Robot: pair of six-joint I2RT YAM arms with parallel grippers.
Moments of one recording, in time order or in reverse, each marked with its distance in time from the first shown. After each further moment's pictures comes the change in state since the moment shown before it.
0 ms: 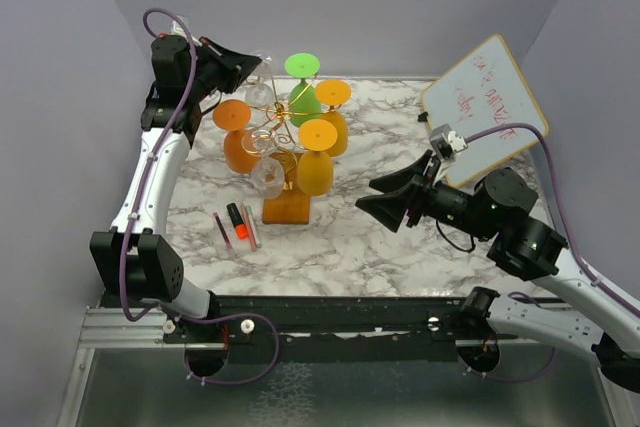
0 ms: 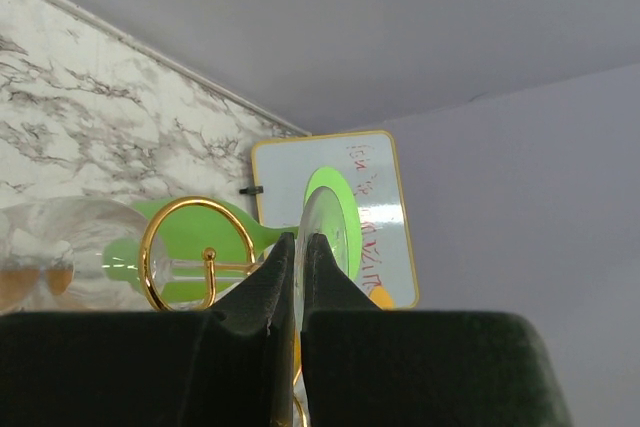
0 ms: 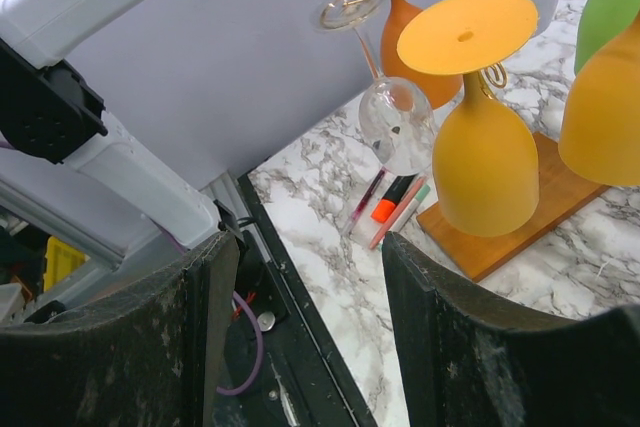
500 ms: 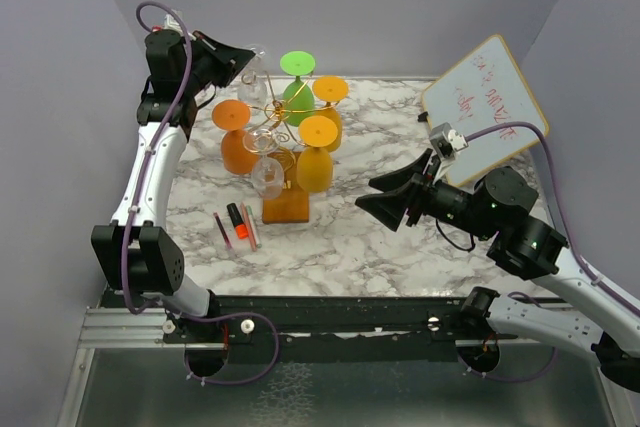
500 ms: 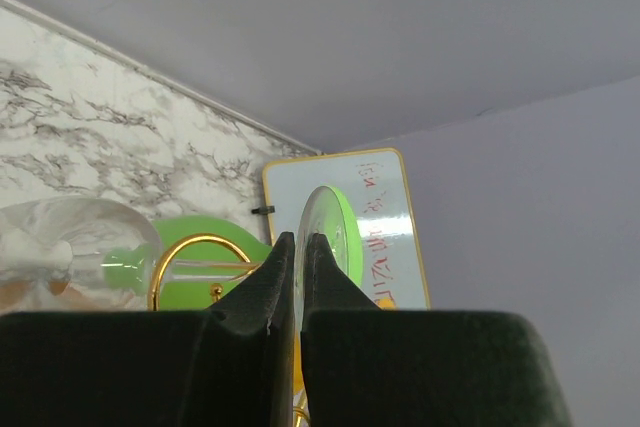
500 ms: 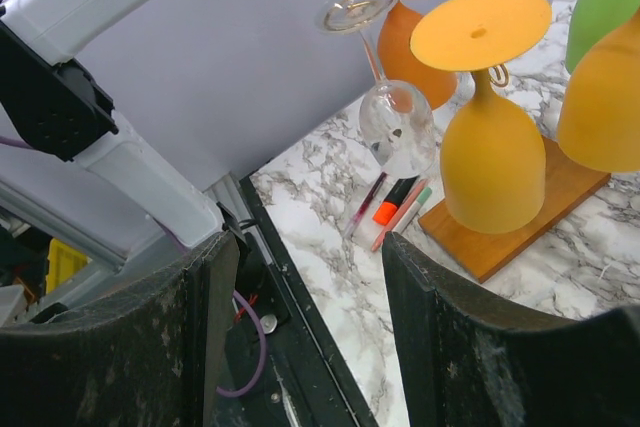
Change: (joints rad) left arm 0.028 0.034 0.045 0.006 0.013 0.023; right arm 0.000 0.009 0.009 0.000 0.000 0.006
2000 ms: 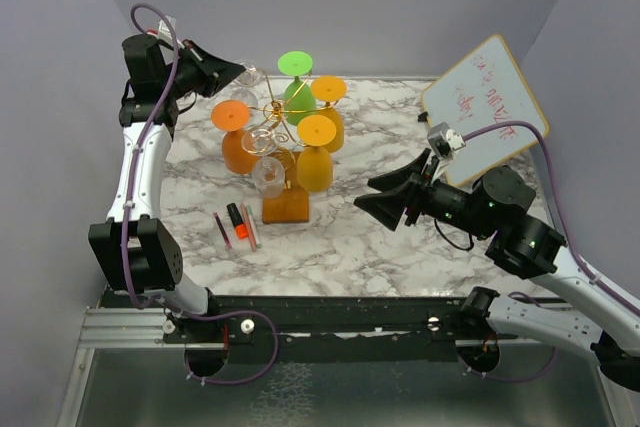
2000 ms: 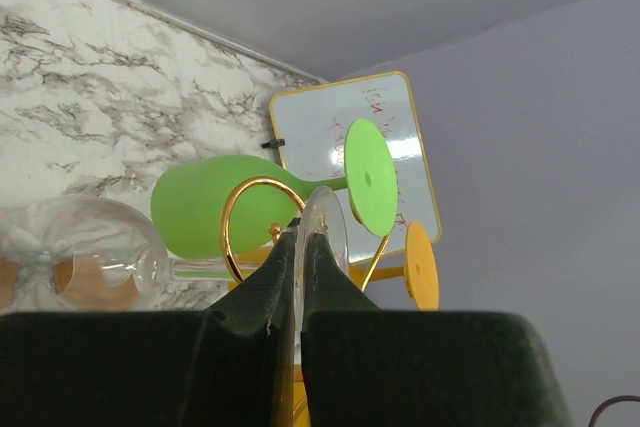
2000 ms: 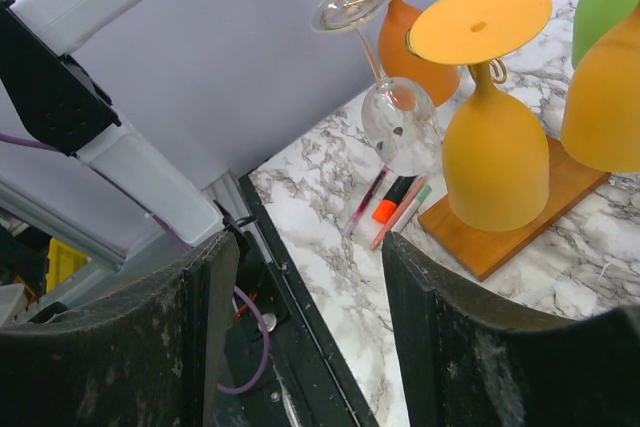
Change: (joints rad) left arm 0.134 0.023 -0.014 -0.043 0.312 0.111; right arm 0.000 0.008 0.002 0.001 0.000 0.001
